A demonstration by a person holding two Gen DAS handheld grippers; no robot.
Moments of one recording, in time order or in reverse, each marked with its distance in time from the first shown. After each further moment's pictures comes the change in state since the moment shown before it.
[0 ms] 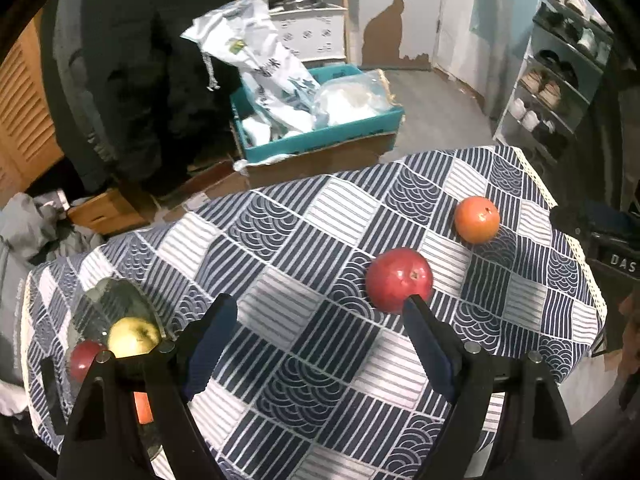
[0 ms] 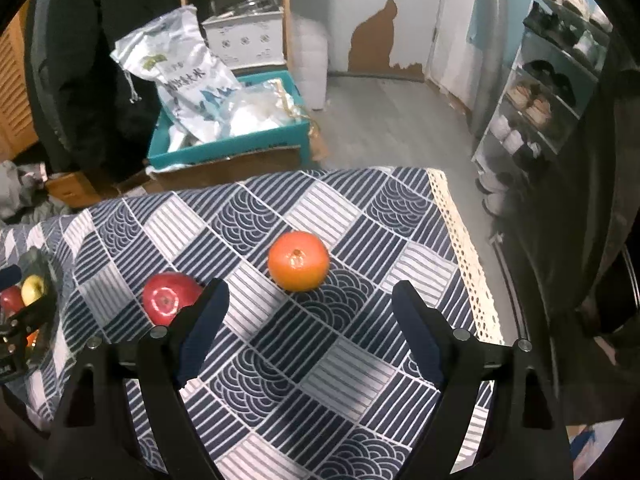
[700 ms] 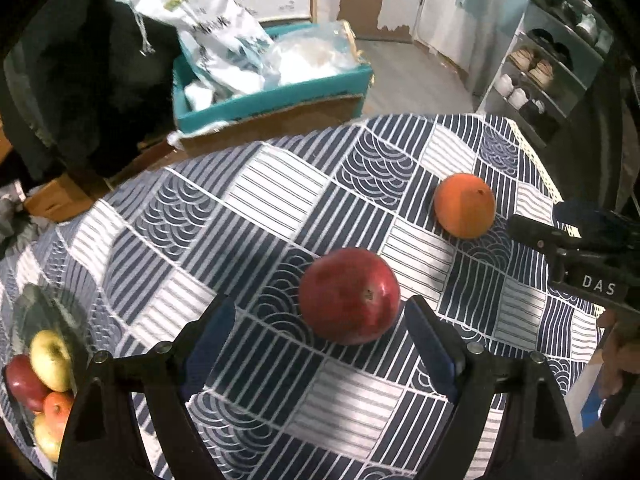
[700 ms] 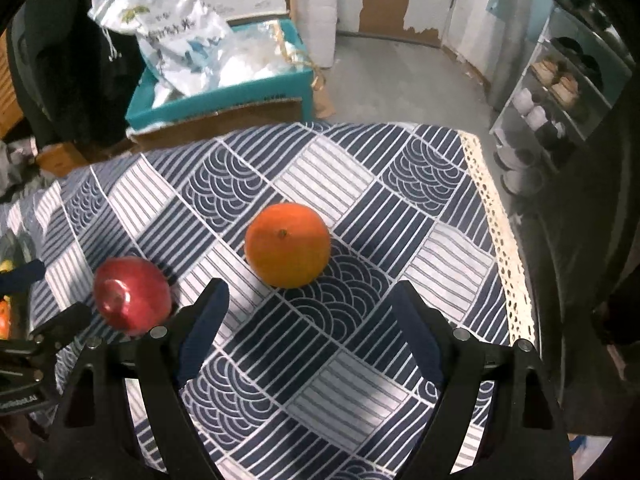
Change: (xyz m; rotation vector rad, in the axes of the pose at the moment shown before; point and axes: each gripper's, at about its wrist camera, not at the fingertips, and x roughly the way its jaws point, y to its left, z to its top) left arm 0.087 -0.046 0.010 0.000 0.114 -0.100; right arm 0.077 -0.007 0.001 -0.033 0.143 0.026
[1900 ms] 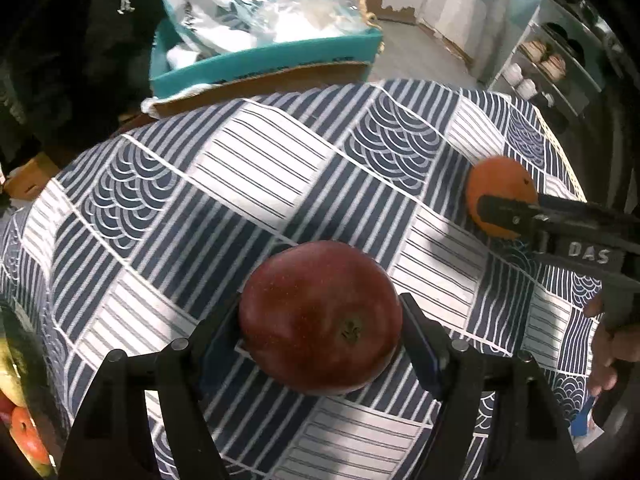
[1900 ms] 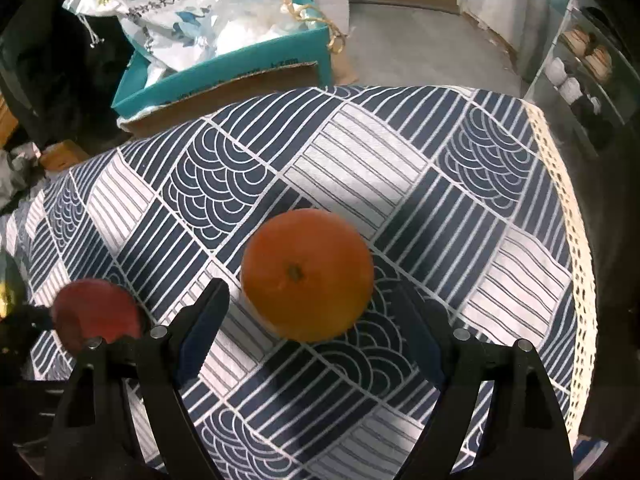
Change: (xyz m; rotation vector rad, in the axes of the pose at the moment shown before) left arm 0.056 0.010 0.007 -0.034 0.061 -0.035; right arm 0.072 0.003 0.023 0.034 0.097 0.096
